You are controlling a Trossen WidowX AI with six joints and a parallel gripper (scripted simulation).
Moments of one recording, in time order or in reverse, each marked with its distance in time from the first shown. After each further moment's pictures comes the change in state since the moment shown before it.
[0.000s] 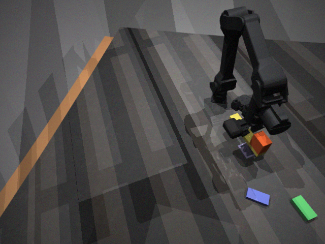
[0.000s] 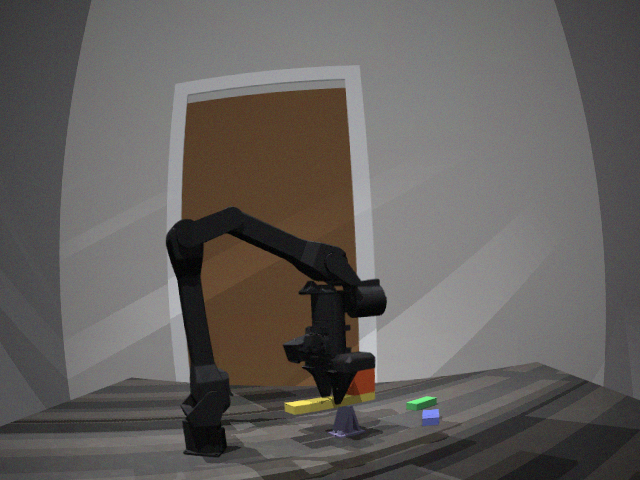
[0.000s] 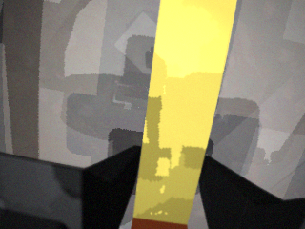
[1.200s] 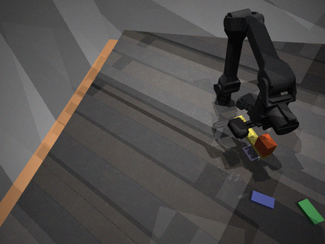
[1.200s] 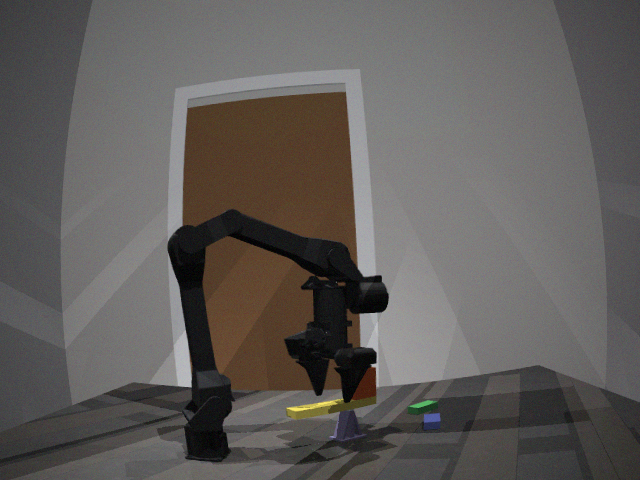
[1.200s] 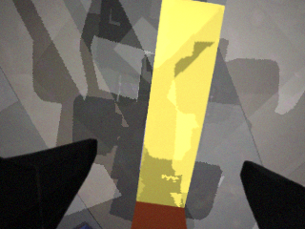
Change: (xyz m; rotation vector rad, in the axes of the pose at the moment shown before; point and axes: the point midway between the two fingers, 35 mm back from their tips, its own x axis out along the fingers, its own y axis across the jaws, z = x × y) arm -0.018 0.000 0.000 0.000 -0.017 -0.002
